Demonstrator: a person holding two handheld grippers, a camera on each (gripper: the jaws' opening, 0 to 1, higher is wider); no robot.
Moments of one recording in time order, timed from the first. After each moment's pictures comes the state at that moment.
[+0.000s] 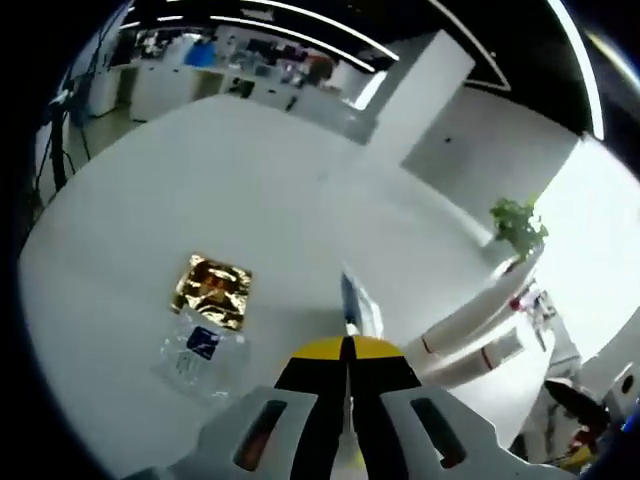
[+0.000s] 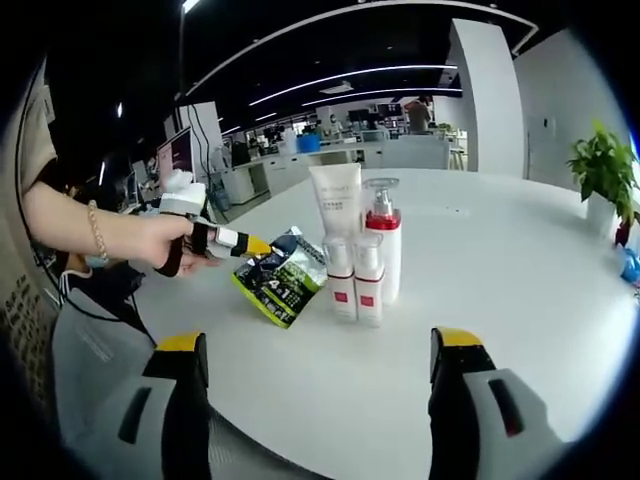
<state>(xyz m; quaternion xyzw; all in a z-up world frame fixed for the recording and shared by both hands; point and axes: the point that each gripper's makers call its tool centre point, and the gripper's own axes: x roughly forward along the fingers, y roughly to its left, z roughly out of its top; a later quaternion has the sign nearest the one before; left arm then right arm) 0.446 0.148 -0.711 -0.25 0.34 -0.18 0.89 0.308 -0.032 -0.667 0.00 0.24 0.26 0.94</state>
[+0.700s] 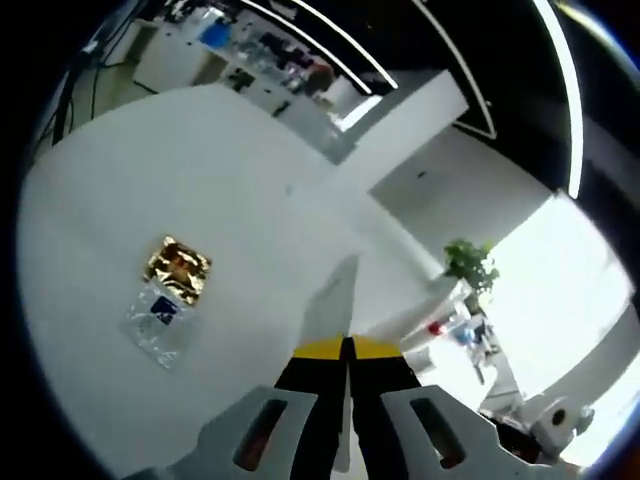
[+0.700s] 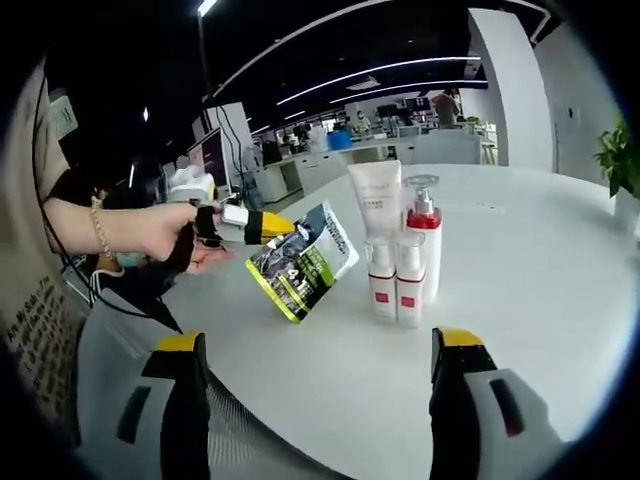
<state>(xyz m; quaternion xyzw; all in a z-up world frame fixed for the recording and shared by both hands) 0.419 0.131 -0.660 -0.35 0.30 -0.22 0.86 0.297 -0.003 -0.660 0.03 0.24 0.33 0.91</state>
